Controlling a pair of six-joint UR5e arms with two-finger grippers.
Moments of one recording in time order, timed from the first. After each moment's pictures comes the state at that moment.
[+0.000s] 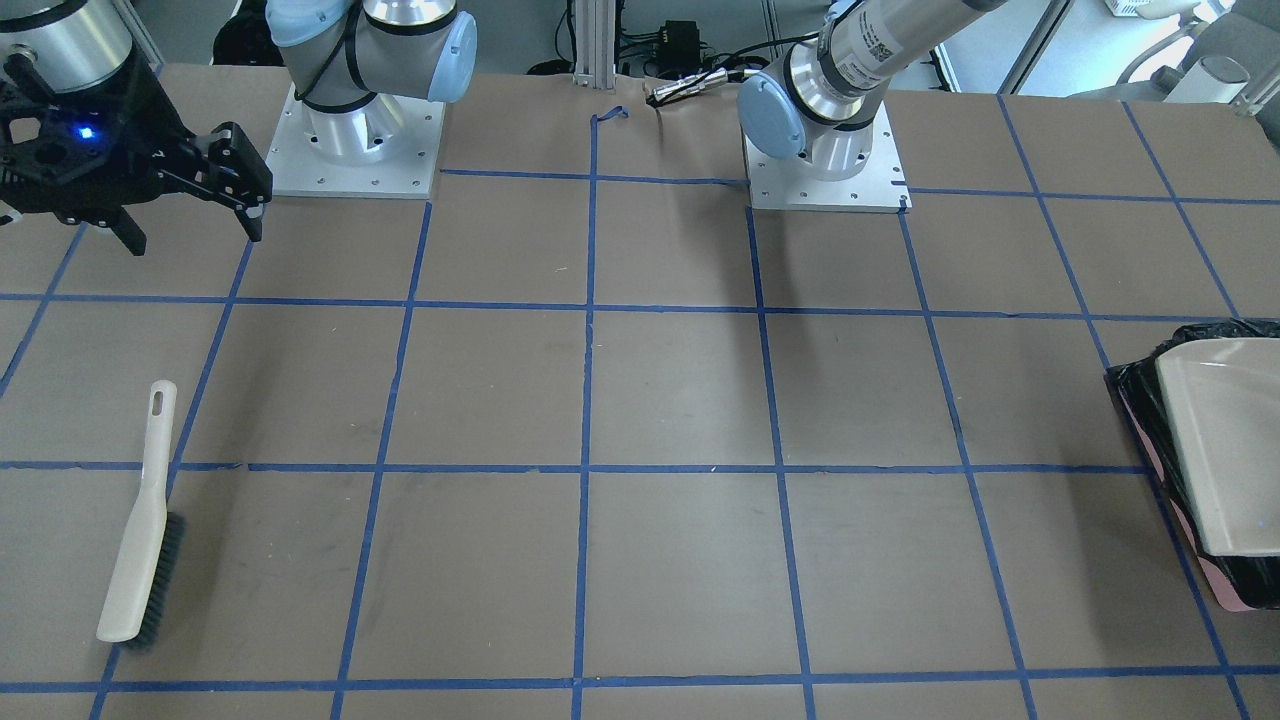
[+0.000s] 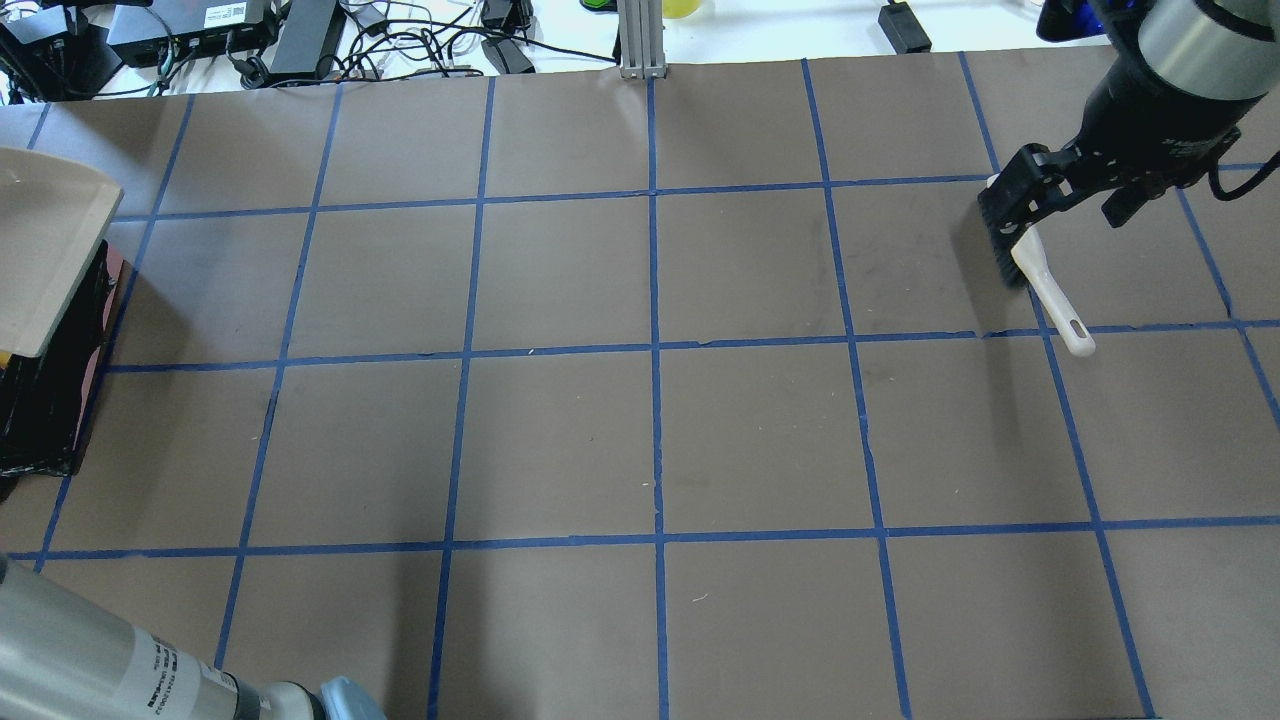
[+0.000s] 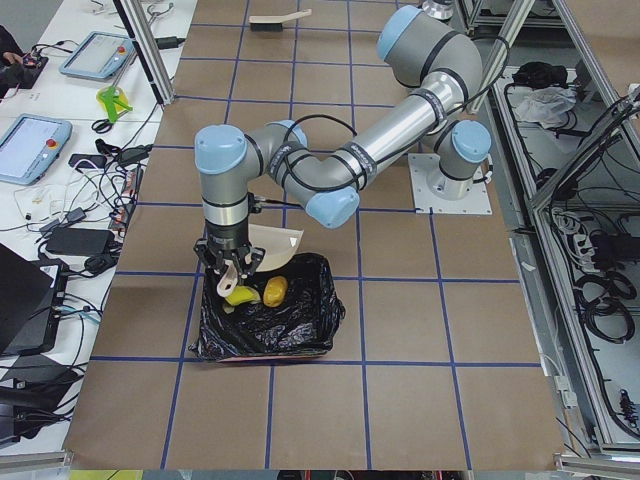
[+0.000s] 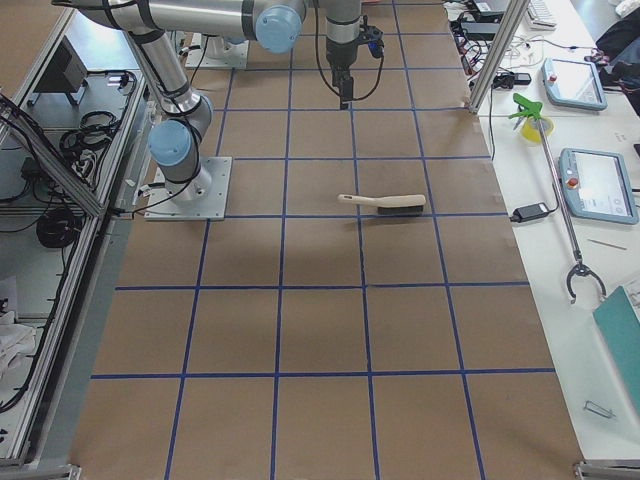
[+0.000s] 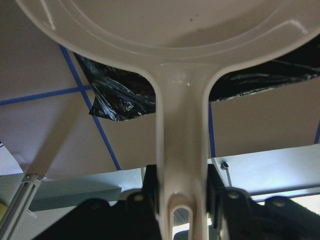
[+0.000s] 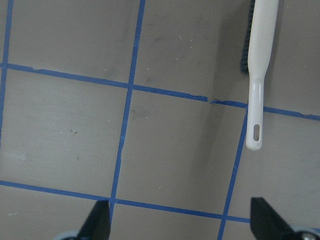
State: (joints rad) left arm -0.86 -2.09 -1.06 -1.34 1.72 2.42; right arm 1.42 -1.66 1.65 -1.60 -1.57 -0.36
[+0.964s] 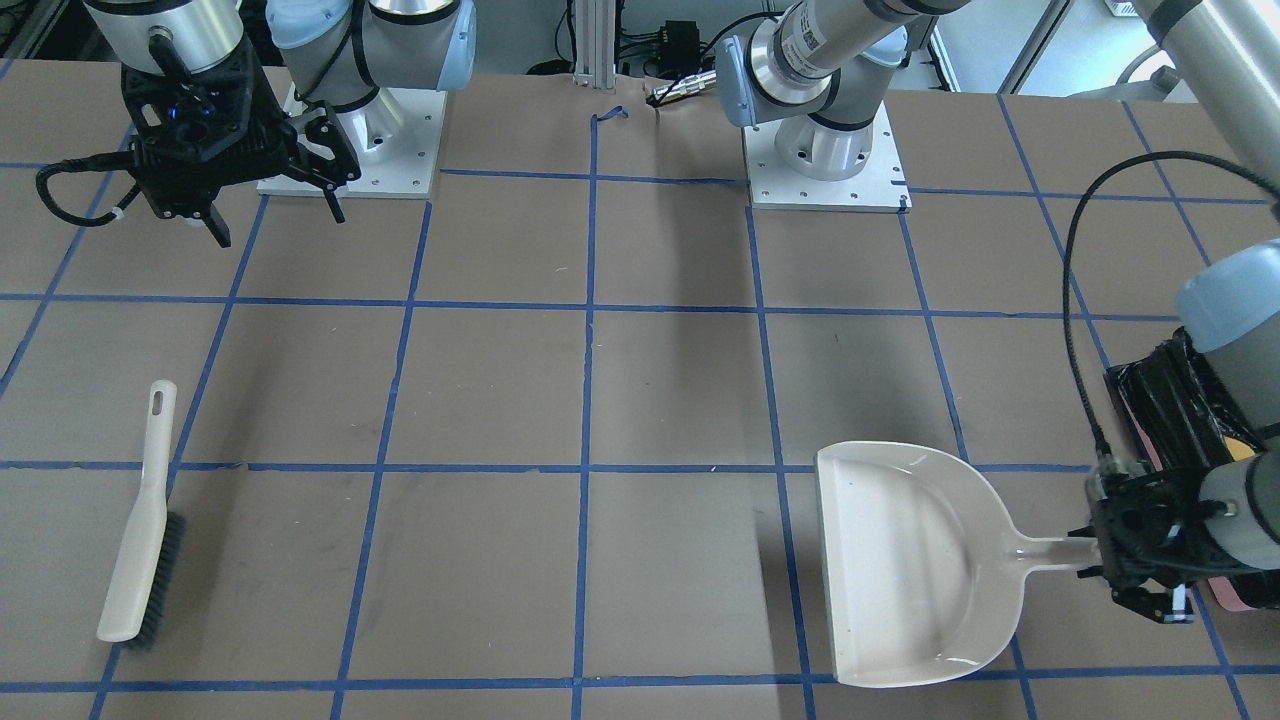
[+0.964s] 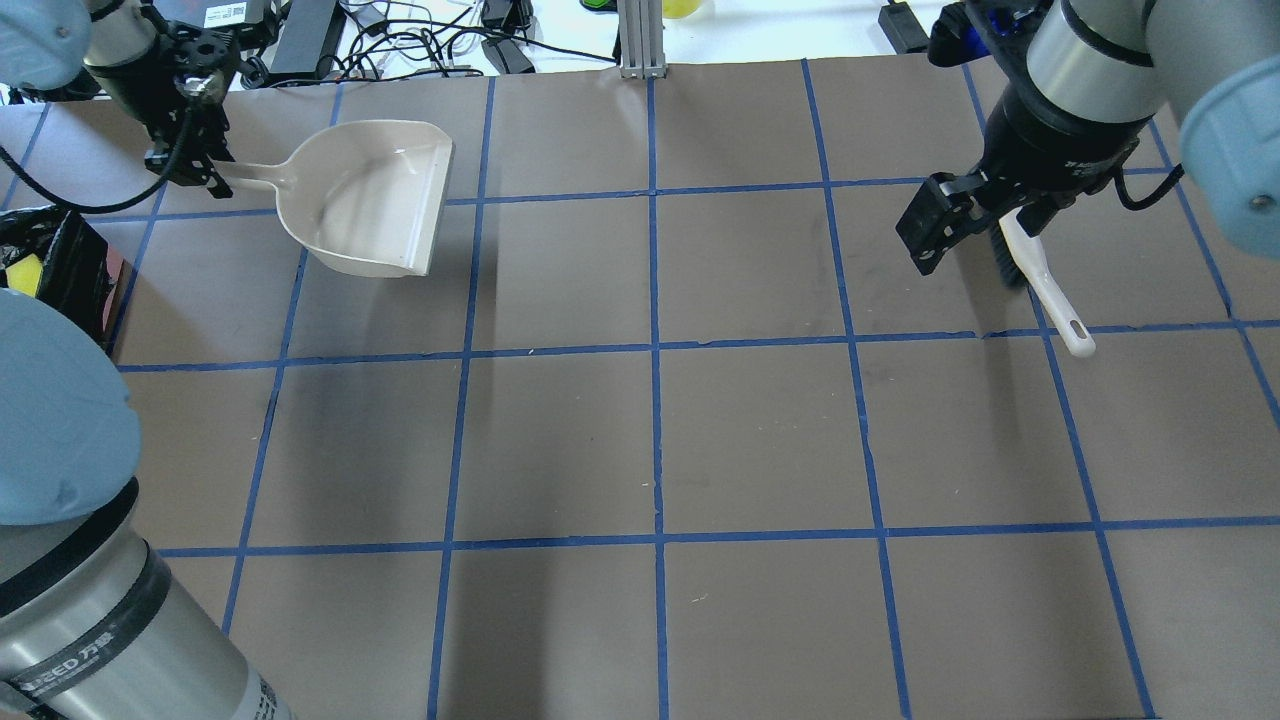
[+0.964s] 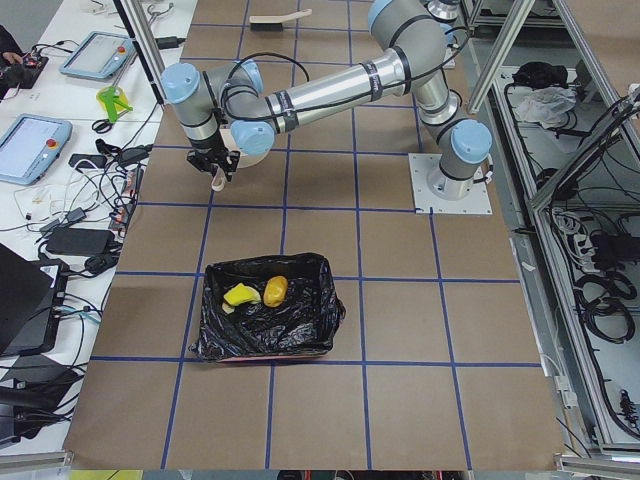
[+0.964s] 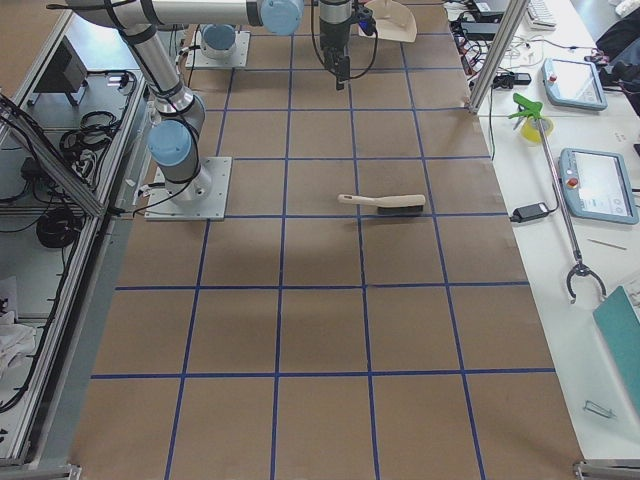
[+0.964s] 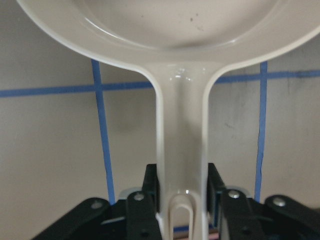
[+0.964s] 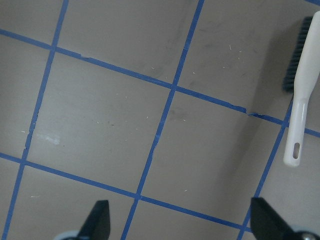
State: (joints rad) left arm -1.26 -2.18 -1.16 -1.48 1.60 1.86; right arm 1.55 -1.66 1.65 -1.60 -1.57 -0.35
